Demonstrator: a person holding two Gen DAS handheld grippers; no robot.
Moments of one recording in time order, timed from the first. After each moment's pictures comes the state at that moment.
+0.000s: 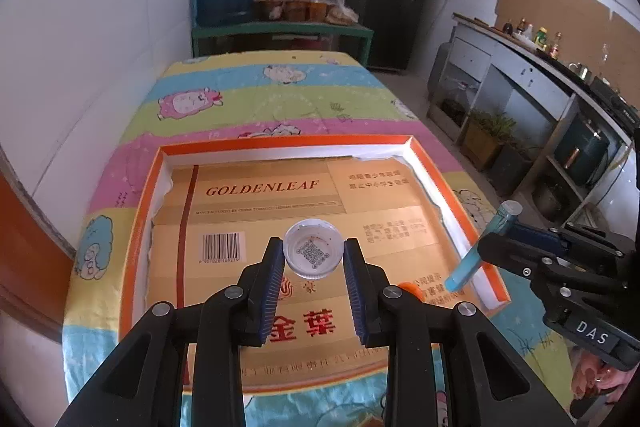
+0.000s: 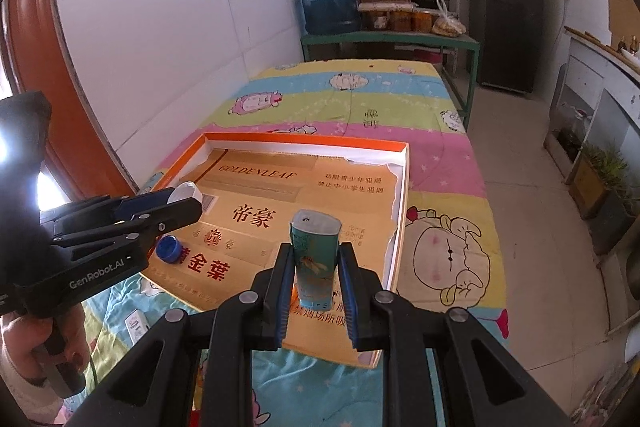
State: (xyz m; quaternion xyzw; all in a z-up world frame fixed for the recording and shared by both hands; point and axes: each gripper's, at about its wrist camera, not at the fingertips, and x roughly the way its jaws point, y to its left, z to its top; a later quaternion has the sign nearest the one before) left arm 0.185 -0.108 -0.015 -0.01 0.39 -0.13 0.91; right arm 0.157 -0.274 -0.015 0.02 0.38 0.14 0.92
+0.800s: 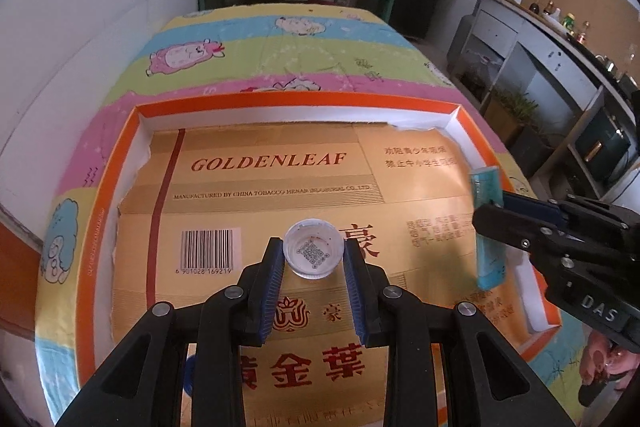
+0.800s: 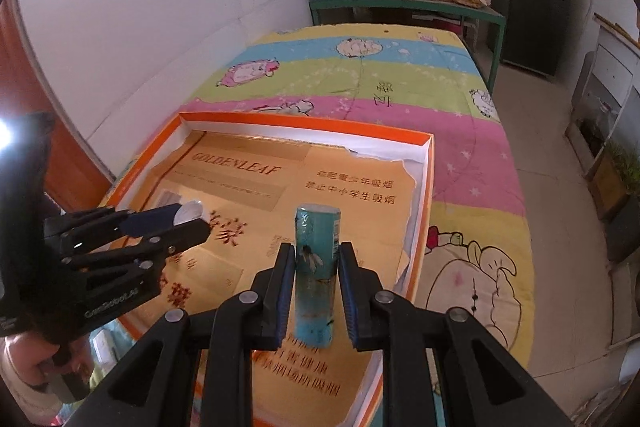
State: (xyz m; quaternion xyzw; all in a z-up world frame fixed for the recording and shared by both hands) left arm 0.245 -0.119 -0.065 -0.01 0.46 -0.11 0.88; right arm 0.228 -0.272 -0.047 0.01 0.43 0.17 0.89
